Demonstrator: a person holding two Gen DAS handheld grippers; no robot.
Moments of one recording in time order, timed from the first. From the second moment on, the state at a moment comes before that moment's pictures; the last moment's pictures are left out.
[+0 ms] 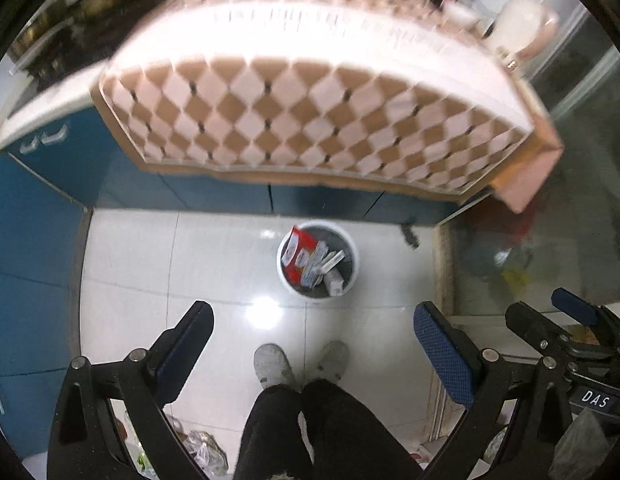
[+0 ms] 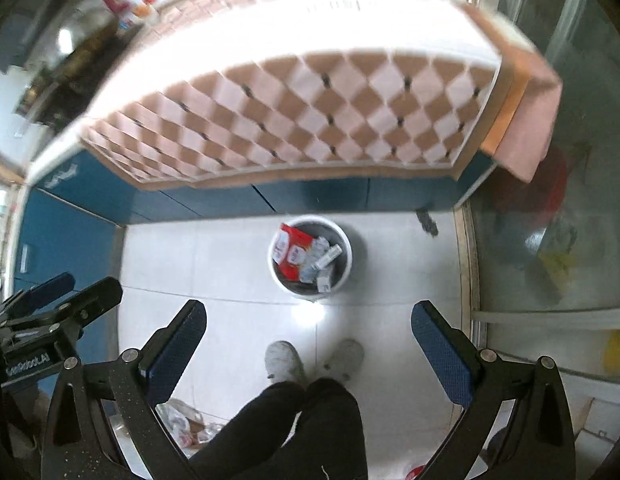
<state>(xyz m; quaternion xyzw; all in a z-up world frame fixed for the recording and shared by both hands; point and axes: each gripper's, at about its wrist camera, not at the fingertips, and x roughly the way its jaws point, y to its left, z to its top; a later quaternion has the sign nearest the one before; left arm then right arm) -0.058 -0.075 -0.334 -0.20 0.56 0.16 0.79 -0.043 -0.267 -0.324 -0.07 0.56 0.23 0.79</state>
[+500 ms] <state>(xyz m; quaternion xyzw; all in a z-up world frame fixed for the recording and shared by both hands) -0.113 -0.078 -0.171 -0.25 0.47 0.09 0.84 -0.117 -0.285 -0.151 -0.03 0.50 0.30 0.81</state>
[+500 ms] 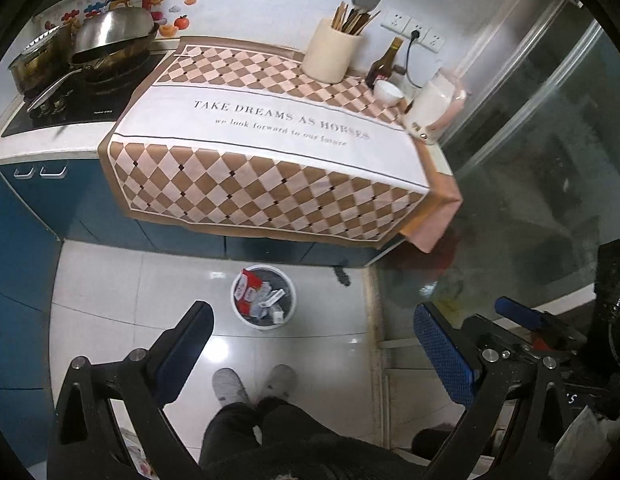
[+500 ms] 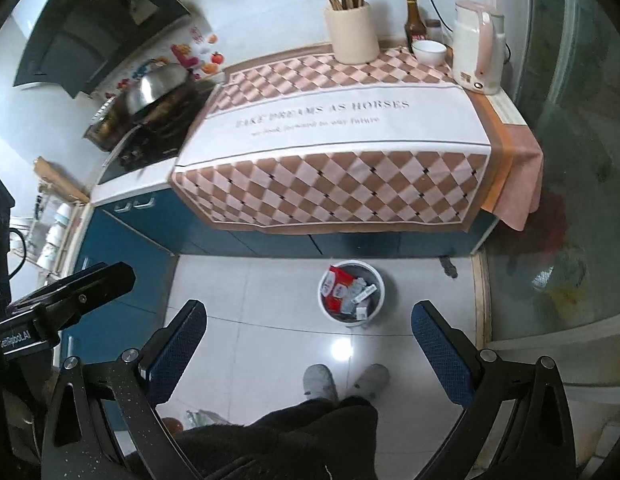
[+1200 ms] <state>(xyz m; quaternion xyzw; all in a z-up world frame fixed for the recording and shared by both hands) -0.137 -0.072 -0.155 -0.28 0.47 0.10 0.83 -0.135 -0.284 -0.114 -0.03 0.50 0.31 0.81</state>
